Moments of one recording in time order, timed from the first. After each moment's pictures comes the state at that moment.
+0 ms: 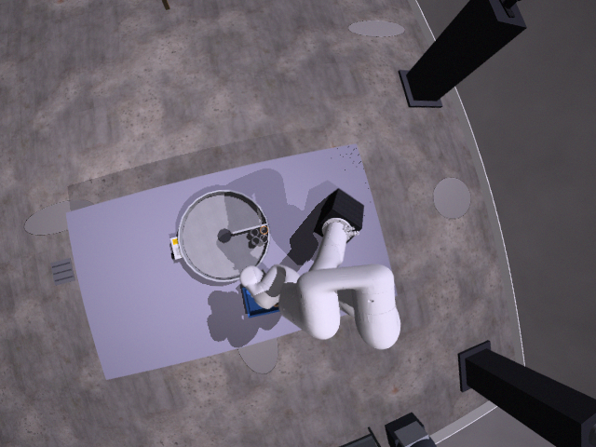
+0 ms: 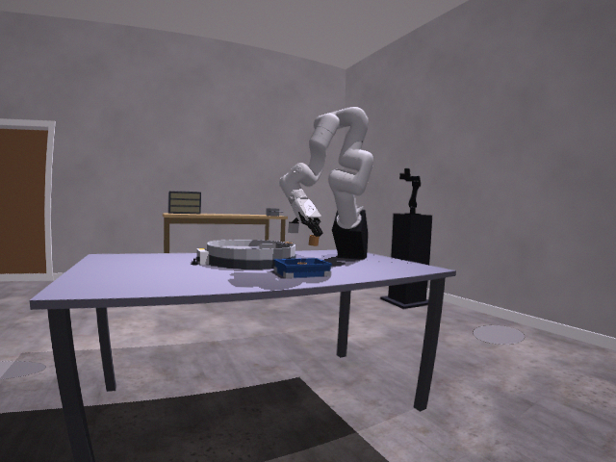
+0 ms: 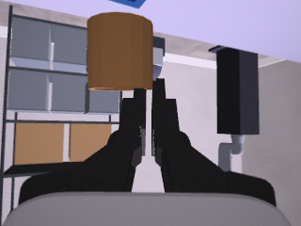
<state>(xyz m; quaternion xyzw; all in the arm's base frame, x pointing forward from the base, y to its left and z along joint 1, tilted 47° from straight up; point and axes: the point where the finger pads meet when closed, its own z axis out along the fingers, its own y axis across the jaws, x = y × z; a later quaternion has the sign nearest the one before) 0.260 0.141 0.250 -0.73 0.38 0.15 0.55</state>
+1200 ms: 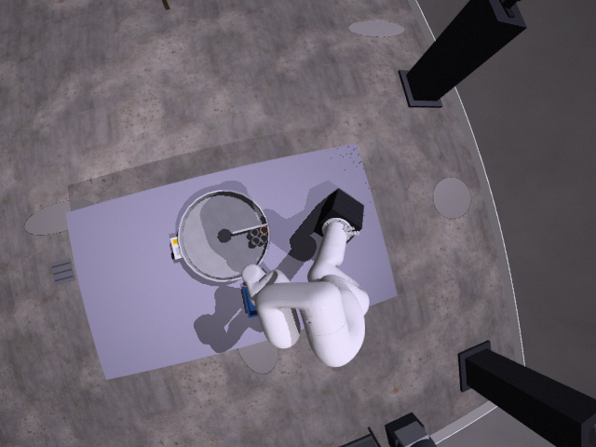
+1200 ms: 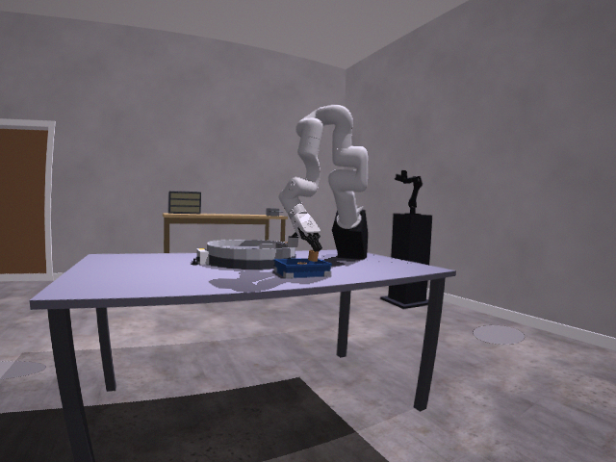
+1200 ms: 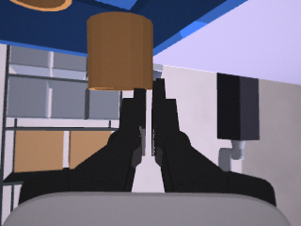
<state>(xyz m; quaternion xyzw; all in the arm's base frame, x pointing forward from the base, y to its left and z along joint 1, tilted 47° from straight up) 0.295 0.169 0.209 -0.73 0.38 0.15 0.55</state>
